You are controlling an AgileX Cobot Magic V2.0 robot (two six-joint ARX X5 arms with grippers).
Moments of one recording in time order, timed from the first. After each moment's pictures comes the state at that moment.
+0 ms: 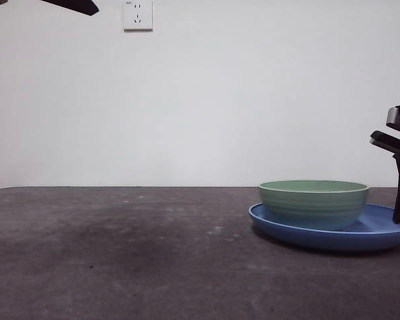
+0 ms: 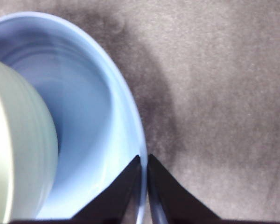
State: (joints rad) left arm -0.55 1.03 1.07 -0.83 0.57 0.01; right arm -0.08 1.64 0.92 -0.41 -0.42 0.14
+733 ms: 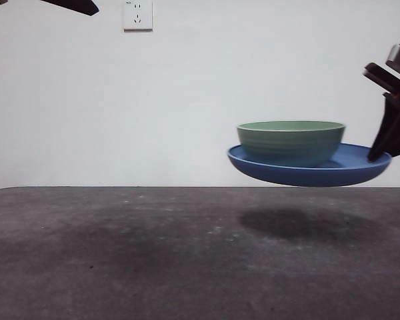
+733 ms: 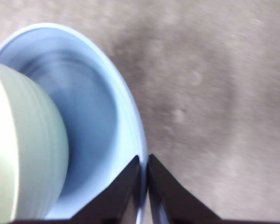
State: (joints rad) left arm -0.55 1.03 1.07 -0.83 0.57 0.01; right arm -0.04 1.43 0.91 -0.37 -0.54 0.25
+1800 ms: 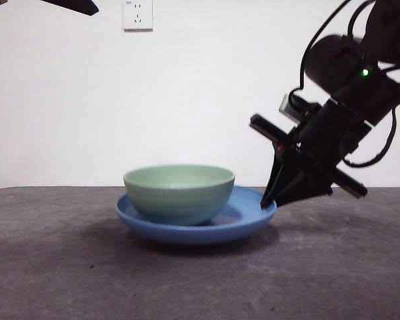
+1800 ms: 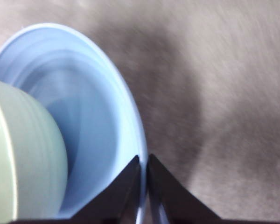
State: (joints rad) left arm -0.55 1.03 1.07 -0.83 0.57 0.01; right arm 0.35 1.70 0.91 -0.06 -0.40 0.50
